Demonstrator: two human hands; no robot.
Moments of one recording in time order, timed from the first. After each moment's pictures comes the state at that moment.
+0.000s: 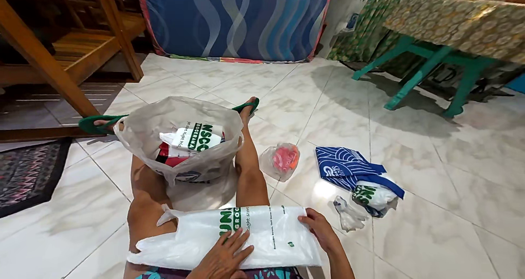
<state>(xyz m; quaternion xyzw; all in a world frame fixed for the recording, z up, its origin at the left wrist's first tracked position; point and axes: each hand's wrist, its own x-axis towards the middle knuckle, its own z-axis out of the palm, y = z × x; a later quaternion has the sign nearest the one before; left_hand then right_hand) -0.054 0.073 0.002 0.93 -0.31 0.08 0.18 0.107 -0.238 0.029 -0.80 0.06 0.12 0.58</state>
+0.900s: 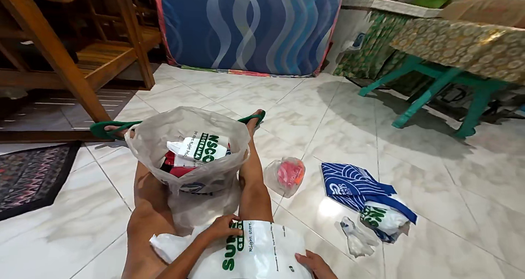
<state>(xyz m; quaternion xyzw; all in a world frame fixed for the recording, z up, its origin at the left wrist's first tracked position) 0.072 0.120 -0.008 0.85 0.00 -0.27 0.46 0.072 -0.236 -0.011 -0.74 0.14 0.27 0.59</state>
